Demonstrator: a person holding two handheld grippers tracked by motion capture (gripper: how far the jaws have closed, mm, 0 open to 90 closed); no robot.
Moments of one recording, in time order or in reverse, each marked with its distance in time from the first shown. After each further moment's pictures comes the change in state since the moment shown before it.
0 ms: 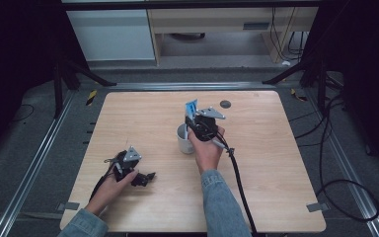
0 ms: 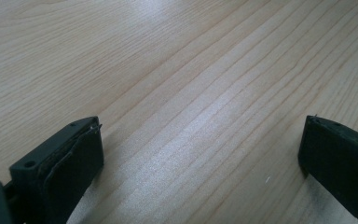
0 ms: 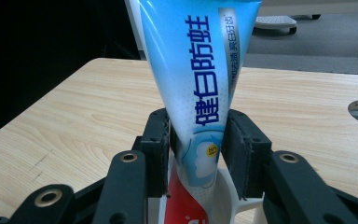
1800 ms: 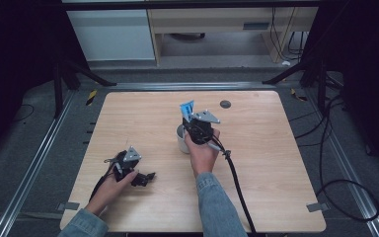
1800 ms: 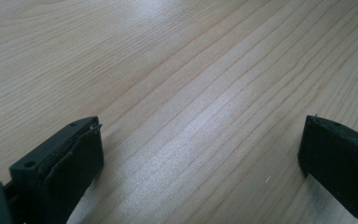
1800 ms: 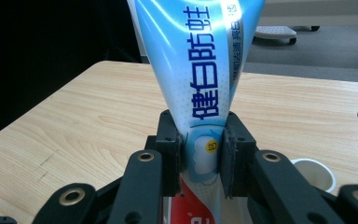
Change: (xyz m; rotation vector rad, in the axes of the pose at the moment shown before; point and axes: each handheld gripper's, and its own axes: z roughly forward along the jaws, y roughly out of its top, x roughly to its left) left arm 0.000 0.000 0.000 0.001 0.000 0.000; right arm 0.014 -0.008 0.001 -0.035 -0.003 -0.030
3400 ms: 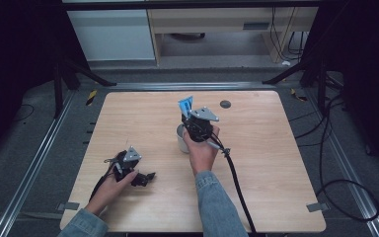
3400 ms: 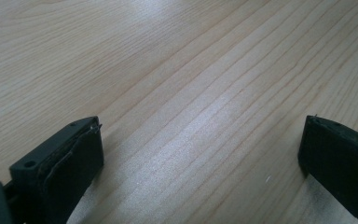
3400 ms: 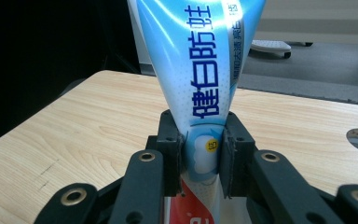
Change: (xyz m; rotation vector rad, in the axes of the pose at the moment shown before) left arm 0.000 0.000 0.000 0.000 0.000 0.000; right arm 0.007 0.013 -0.007 -0.034 -0.011 -0.039
